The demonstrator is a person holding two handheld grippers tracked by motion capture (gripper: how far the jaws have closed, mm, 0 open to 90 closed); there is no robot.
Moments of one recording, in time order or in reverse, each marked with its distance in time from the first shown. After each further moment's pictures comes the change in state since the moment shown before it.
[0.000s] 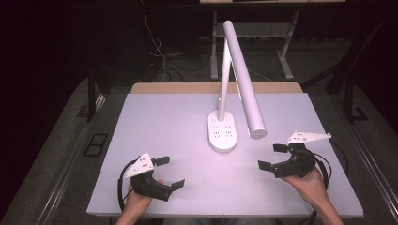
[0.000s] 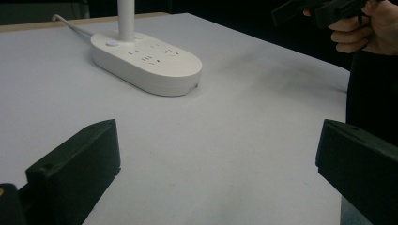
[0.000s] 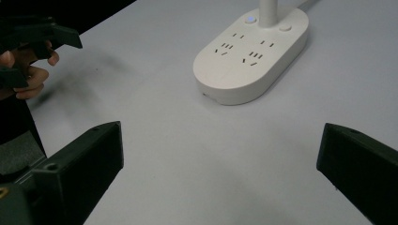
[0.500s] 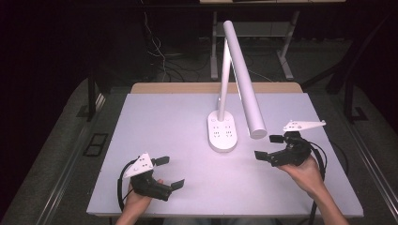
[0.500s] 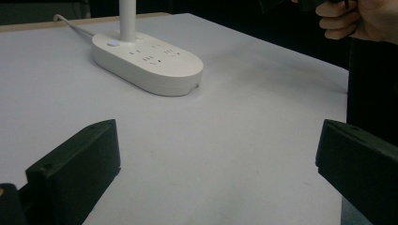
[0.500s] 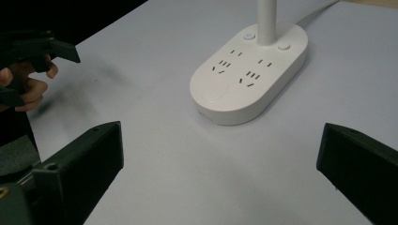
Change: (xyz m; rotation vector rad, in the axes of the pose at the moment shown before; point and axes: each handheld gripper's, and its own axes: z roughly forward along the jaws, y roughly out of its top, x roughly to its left) left arm 0.000 0.000 0.000 -0.005 0.002 -0.006; right arm -0.008 0.027 0.009 0.011 0.016 -0.007
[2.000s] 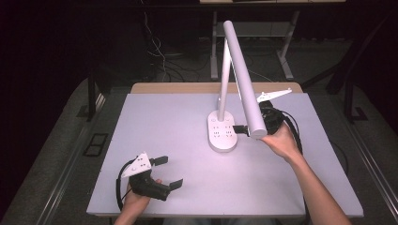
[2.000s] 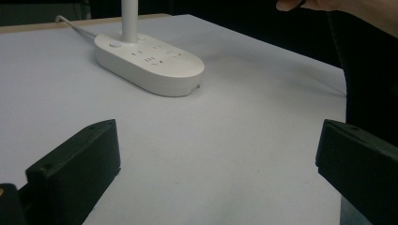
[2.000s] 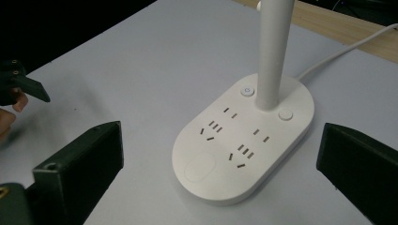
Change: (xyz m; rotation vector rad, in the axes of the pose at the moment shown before) left arm 0.002 0.000 -0.004 -0.002 0.001 -0.004; right arm -0.012 0.081 0.061 0.064 0.012 -0.073
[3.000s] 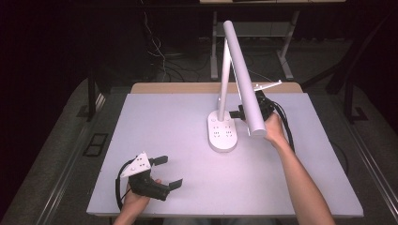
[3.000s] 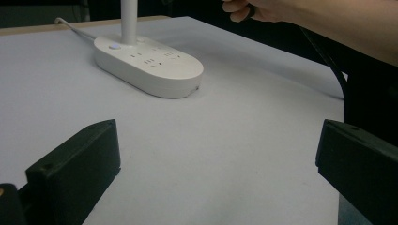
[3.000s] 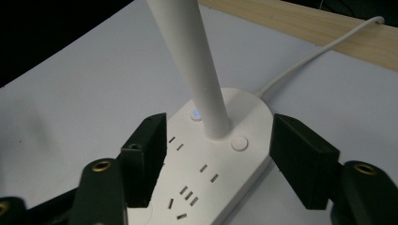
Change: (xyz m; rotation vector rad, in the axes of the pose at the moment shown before) left arm 0.000 0.001 -0.001 -0.005 -0.008 0.003; right arm -0.056 0.012 0.047 -0.018 -0.012 0.075
